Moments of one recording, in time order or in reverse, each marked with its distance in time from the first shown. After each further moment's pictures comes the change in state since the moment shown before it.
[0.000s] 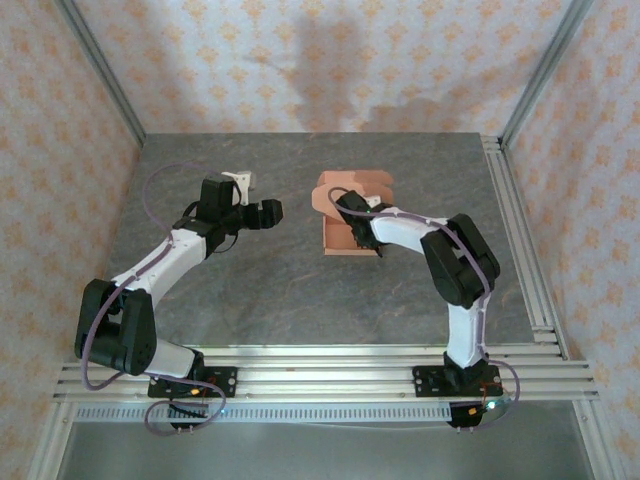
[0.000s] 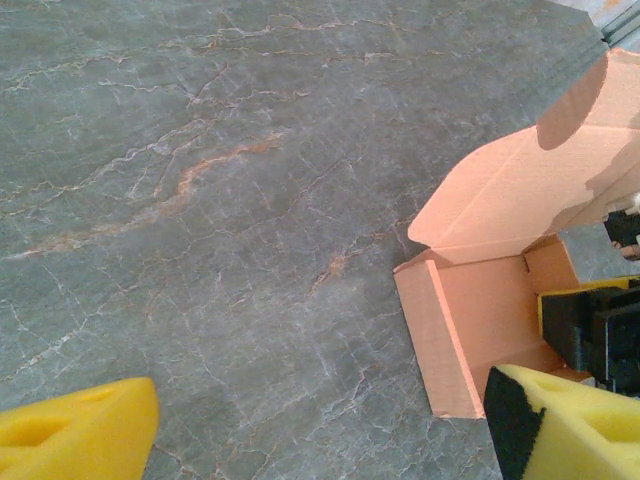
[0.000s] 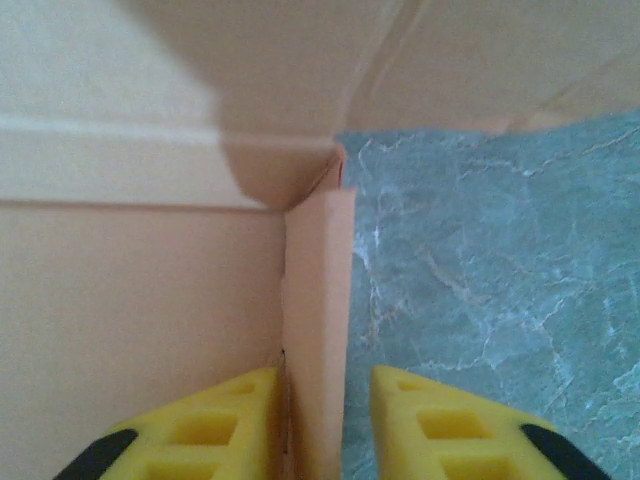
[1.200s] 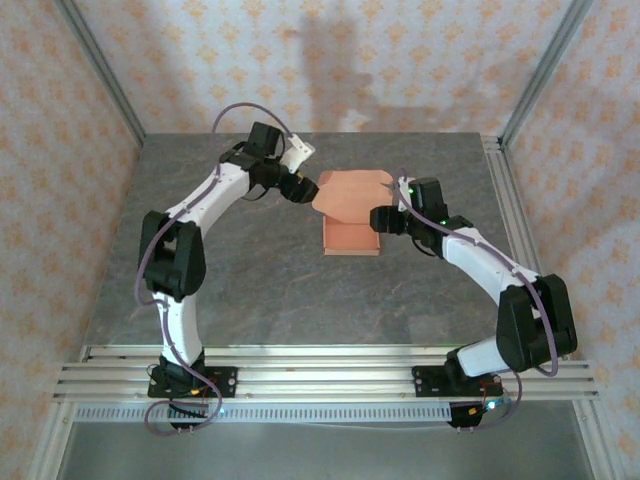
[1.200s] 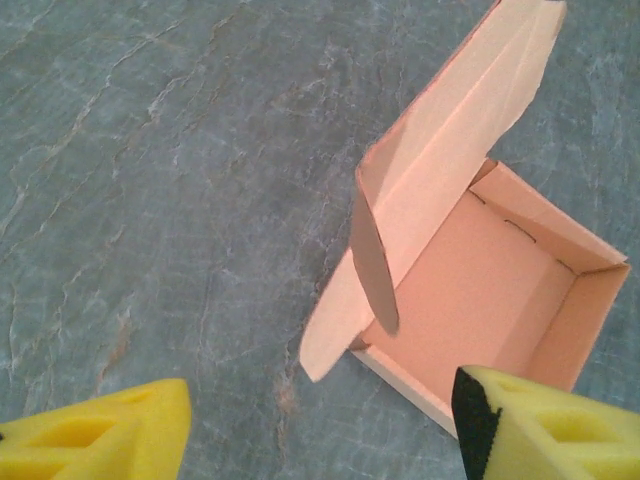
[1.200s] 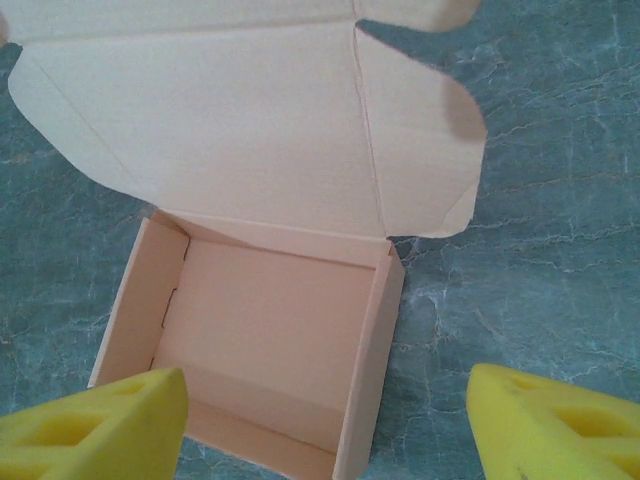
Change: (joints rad) left arm -0.092 0.584 0.820 -0.482 0.202 0.667; right arm -0.283 -0.529 -0.337 0.333 -0.679 -0.191
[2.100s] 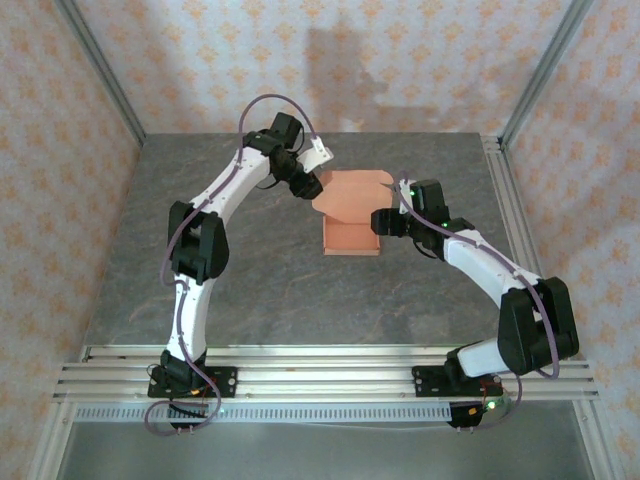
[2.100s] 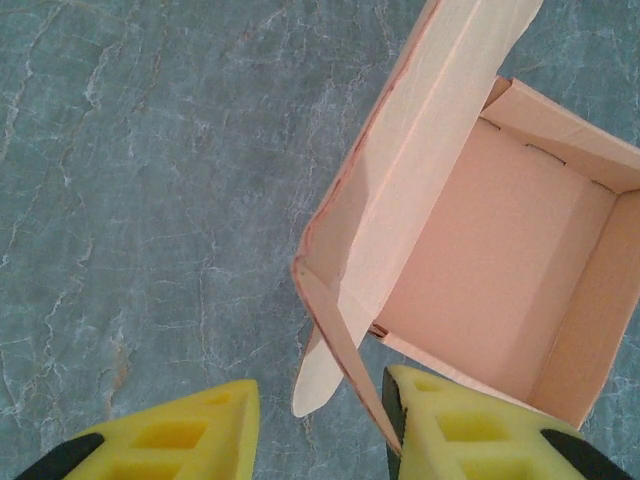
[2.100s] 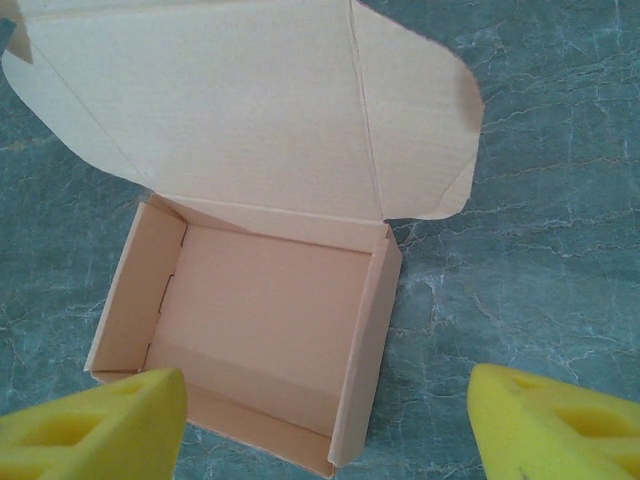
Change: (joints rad) left arm -0.047 0.214 0.356 -0.322 -0.072 0.209; right arm -0.004 -0.017 -0.018 -0.007 -0.004 -0.008
